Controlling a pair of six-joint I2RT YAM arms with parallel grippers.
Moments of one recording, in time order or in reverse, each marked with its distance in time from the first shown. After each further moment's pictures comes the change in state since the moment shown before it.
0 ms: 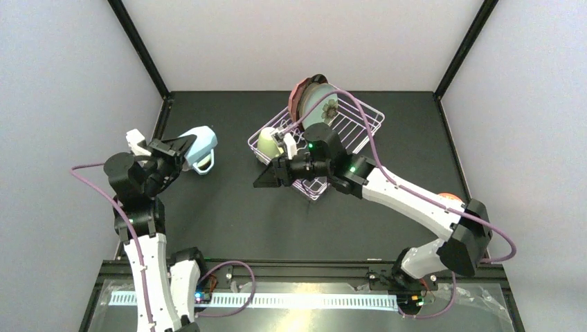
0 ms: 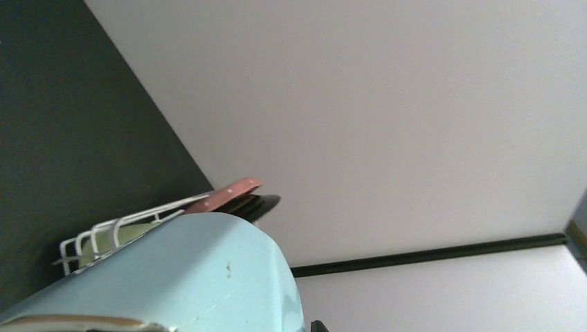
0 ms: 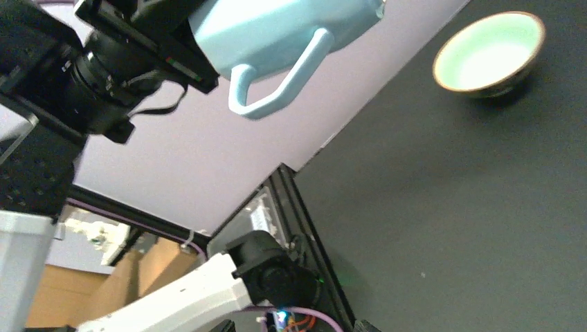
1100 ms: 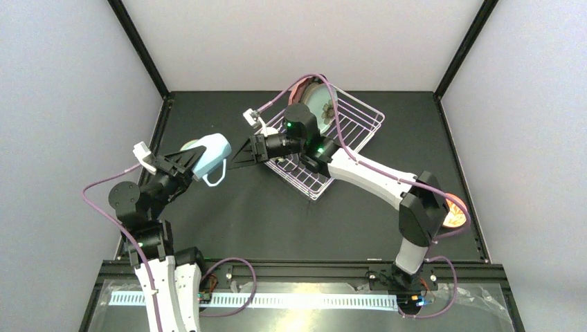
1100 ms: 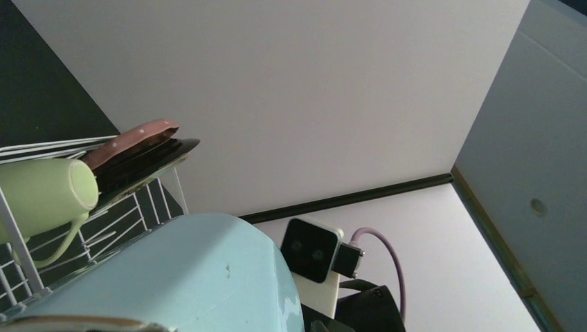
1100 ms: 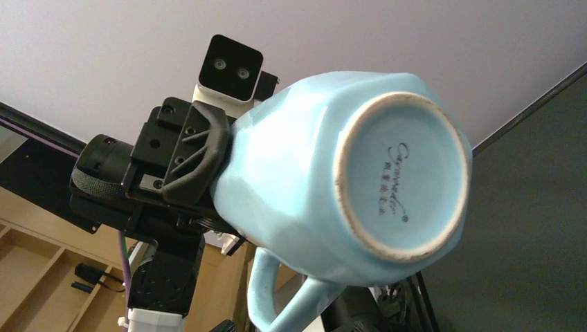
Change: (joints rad) left arm 0.000 -0.220 -0.158 0.203 0.177 -0.262; right arm -0.051 0.333 0.223 0.395 -0.351 0.299
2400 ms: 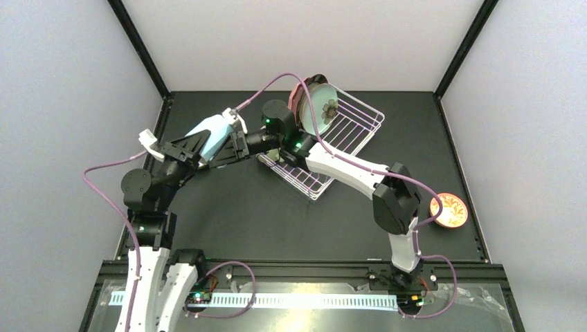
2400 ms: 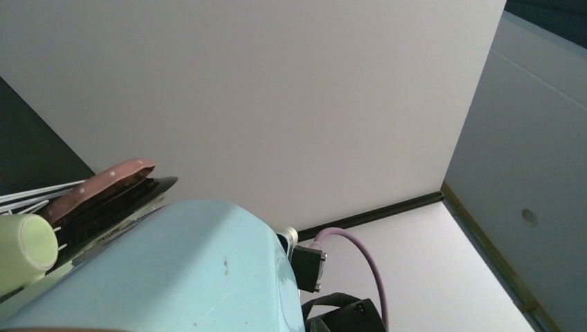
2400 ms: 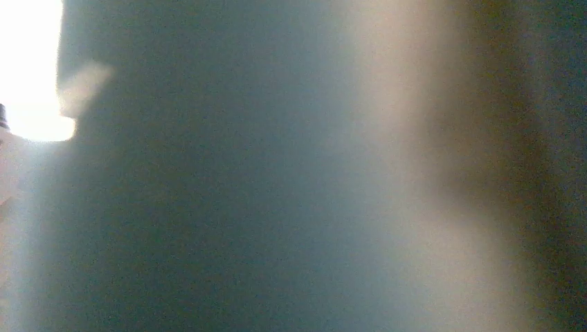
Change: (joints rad) left arm -0.307 0.111 0.000 0.159 -0.351 0.046; right arm 0.050 0.220 0.238 0.036 -0.072 0.121
